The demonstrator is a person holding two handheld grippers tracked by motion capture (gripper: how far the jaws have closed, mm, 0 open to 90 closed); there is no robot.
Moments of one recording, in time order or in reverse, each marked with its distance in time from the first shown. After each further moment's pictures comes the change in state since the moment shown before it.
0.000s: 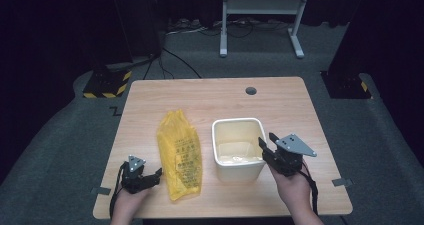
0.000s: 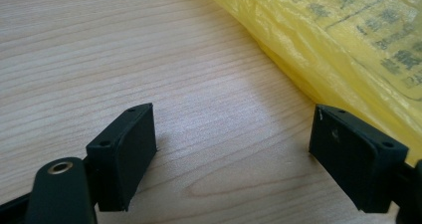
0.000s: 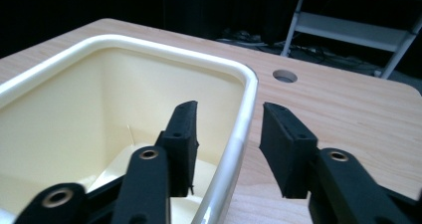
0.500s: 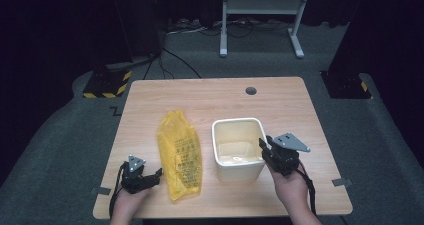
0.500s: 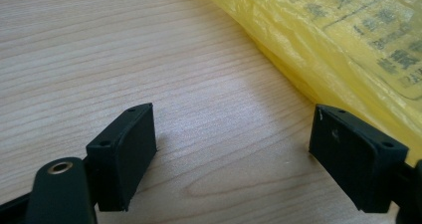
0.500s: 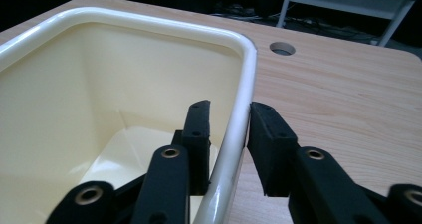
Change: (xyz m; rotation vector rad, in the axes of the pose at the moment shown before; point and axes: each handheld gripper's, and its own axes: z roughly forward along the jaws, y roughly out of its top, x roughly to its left) left arm 0.000 0.000 0.000 0.000 -0.009 0.002; right arm 0.003 -0.002 0.010 0.096 -0.037 0.035
